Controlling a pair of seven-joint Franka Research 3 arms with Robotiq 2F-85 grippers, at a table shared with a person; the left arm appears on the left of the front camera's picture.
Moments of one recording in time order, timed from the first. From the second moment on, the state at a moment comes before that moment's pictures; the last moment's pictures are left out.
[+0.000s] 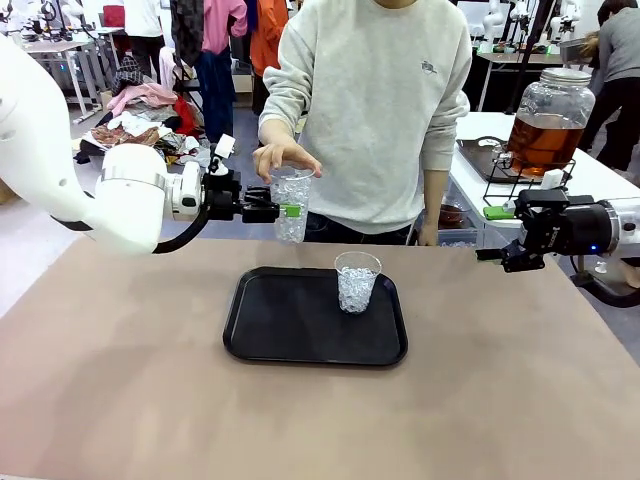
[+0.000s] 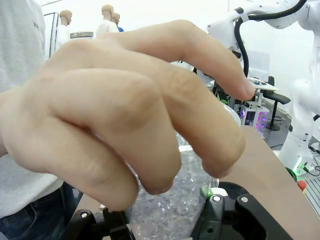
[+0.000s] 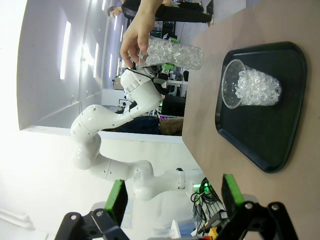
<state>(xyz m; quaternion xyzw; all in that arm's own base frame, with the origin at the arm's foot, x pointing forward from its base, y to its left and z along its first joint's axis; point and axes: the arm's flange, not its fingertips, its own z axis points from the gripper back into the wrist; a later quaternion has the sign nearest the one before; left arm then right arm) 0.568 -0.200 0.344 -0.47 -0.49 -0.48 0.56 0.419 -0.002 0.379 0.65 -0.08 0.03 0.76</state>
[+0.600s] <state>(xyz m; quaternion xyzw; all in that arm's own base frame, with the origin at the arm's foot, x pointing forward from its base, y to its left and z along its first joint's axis) 0.568 -0.200 0.344 -0.47 -0.49 -0.48 0.56 0.419 -0.002 0.379 0.65 -0.08 0.03 0.76</state>
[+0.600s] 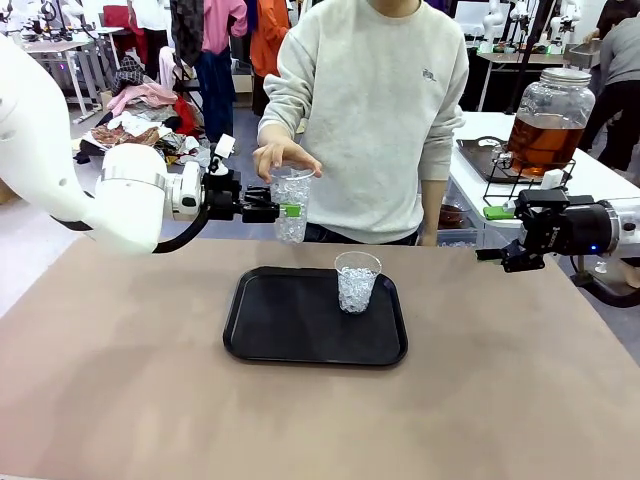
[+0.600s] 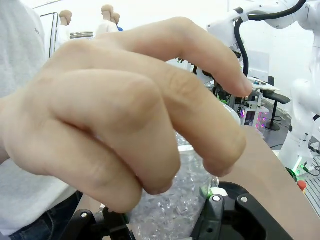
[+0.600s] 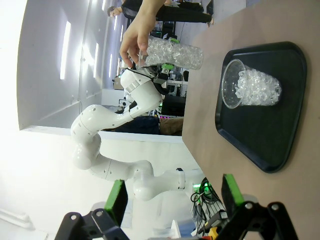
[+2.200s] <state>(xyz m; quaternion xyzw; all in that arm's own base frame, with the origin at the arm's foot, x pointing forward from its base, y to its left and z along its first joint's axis) 0.574 -0.175 0.358 -0.46 -0.50 -0.47 0.56 0.419 -0.002 0.379 0.65 -0.08 0.03 0.76</state>
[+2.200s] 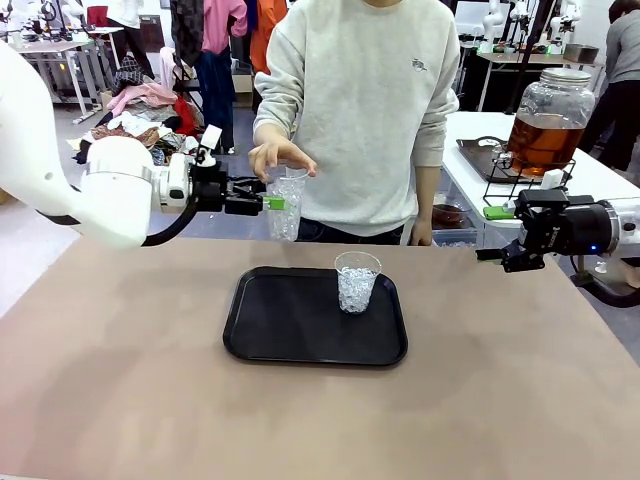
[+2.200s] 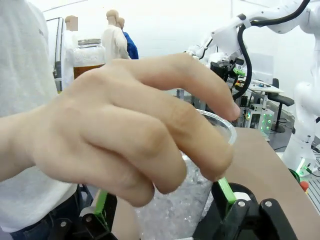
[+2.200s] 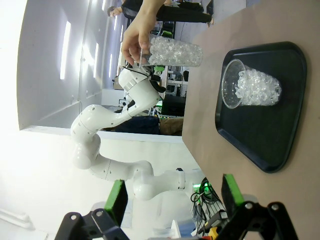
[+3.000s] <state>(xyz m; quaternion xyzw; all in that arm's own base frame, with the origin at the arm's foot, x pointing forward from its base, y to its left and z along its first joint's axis) 0.524 -0.094 0.381 -0.47 -0.51 -0.47 0.55 0.419 -0.002 0.378 0.65 -0.08 0.03 0.76</state>
